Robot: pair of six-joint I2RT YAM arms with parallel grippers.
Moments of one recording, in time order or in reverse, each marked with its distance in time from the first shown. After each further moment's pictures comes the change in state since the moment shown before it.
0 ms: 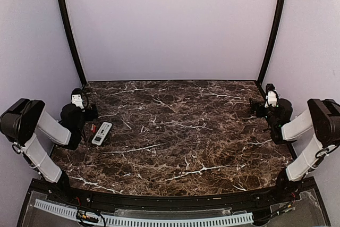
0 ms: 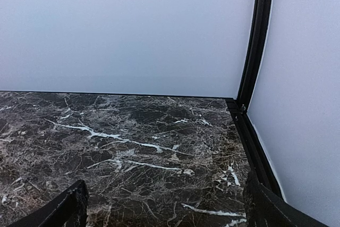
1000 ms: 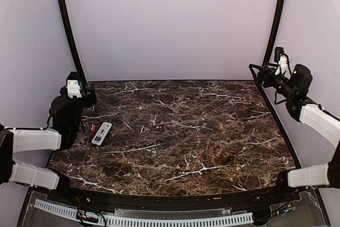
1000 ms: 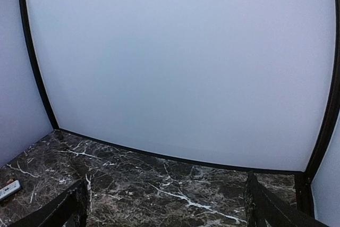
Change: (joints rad) left arm -0.188 -0.386 -0.022 -0.107 -0.105 0.227; right arm 0.013 -0.430 0.365 -0.631 -0.354 0.170
